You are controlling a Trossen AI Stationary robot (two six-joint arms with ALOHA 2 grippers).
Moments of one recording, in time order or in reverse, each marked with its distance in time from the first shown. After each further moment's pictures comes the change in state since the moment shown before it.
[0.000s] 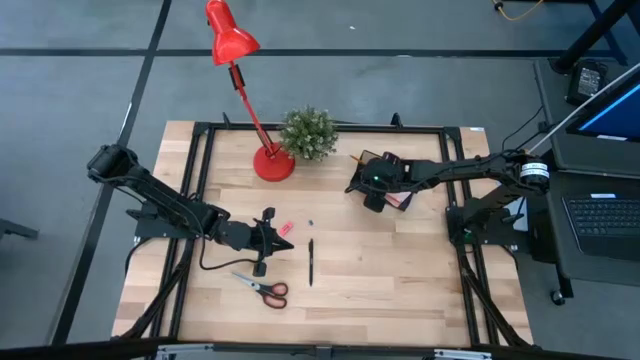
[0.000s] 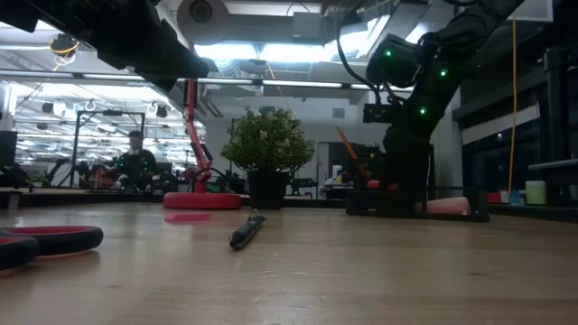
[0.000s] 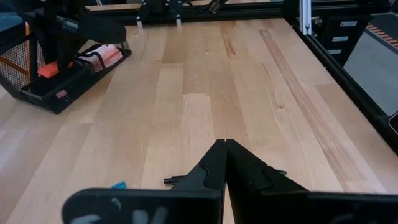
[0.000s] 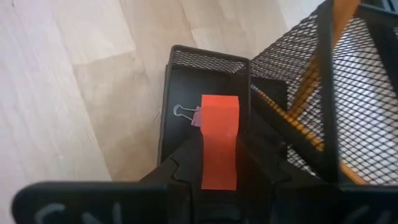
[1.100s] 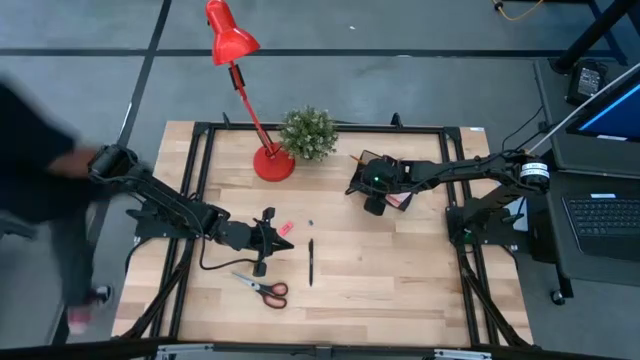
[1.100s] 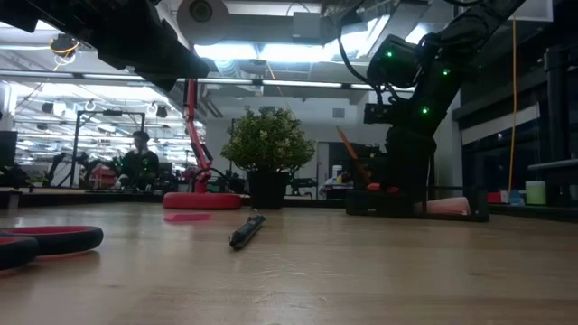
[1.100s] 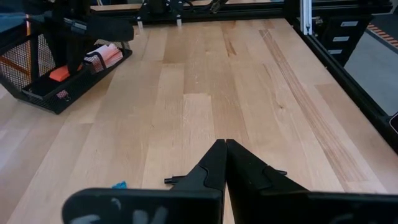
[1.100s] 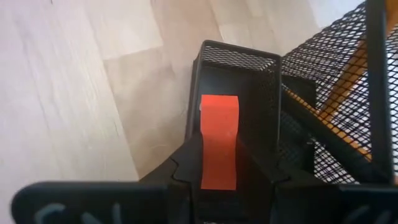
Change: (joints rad) left arm 0.000 0.000 0.000 0.000 -0.002 0.000; right arm 0.001 0.000 -0.008 0.002 -0.074 0.003
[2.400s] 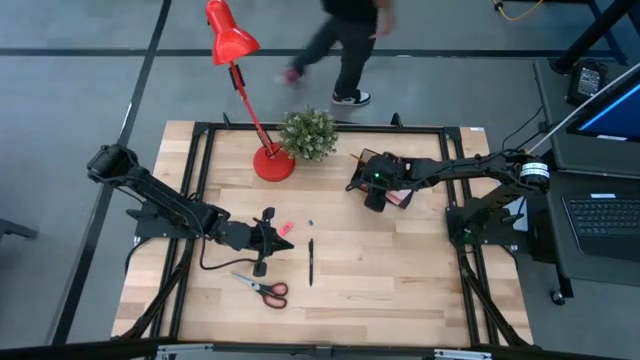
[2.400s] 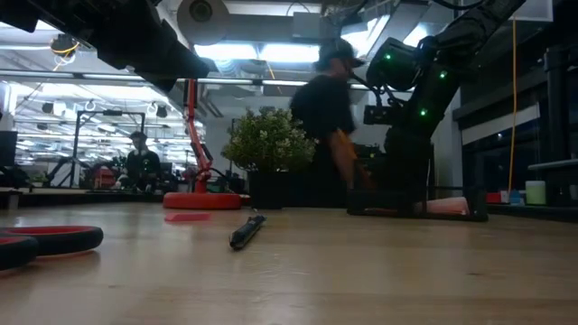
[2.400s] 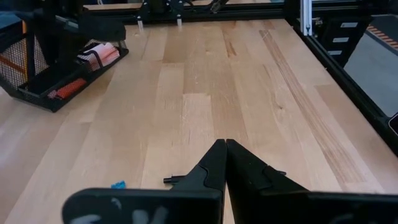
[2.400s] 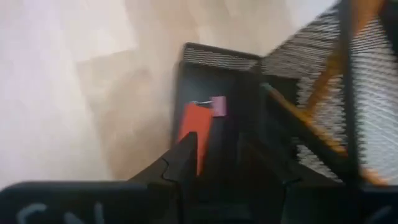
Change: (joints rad) left arm 0.000 0.000 0.000 0.000 0.001 -0.007; right arm -0.034 0.000 0.001 0.008 0.021 -0.034
